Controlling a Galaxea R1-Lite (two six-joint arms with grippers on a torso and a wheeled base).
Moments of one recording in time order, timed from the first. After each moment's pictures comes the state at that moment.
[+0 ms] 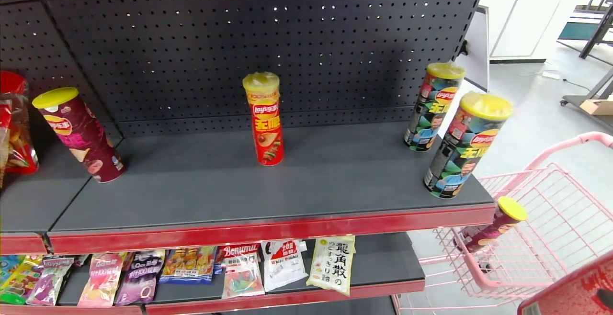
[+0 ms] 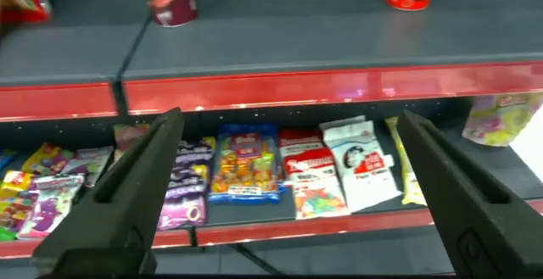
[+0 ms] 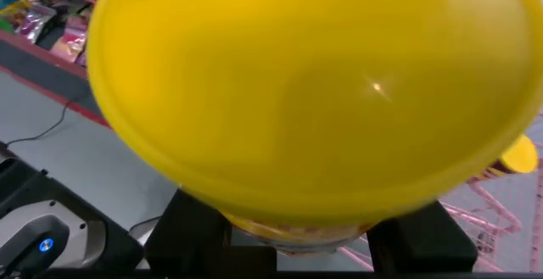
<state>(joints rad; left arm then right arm) 0.00 0.00 0.00 0.00 -0.01 0.00 0.25 0.58 -0.48 0.18 0.25 -0.14</state>
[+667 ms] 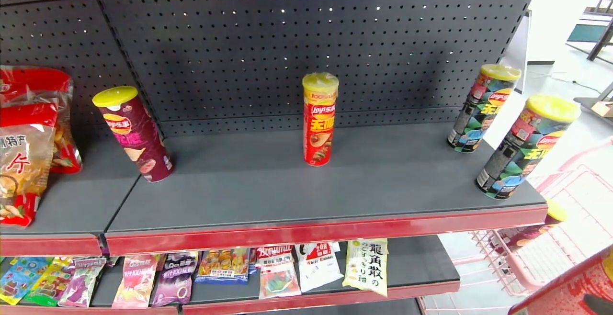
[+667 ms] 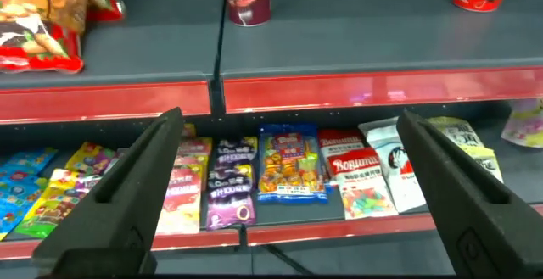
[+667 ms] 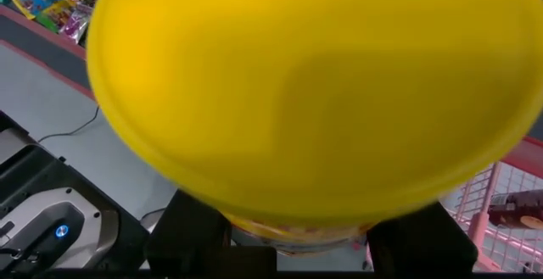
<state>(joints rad) 0.00 0.00 0.00 0.00 -0.01 0.00 0.29 0.61 -0.47 0.16 0.25 -0.14</state>
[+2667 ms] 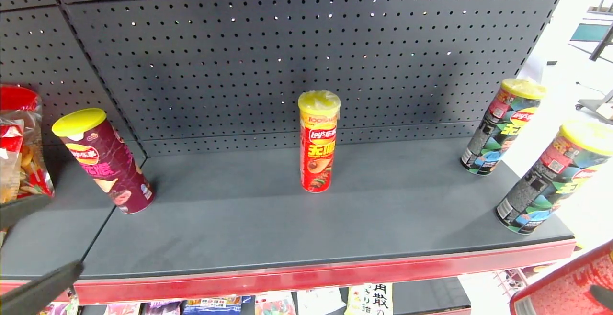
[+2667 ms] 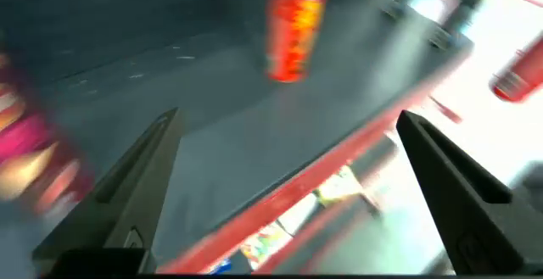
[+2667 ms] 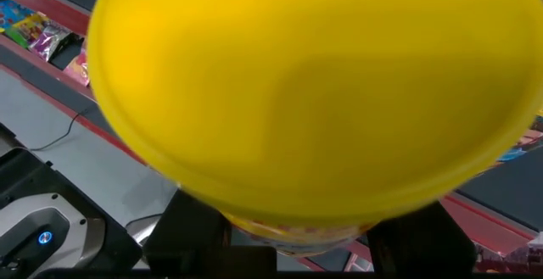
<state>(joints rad) -0.17 0.75 -0.54 -0.09 -0.50 0.03 0.29 0.61 -0.49 0.14 0.25 -0.18</state>
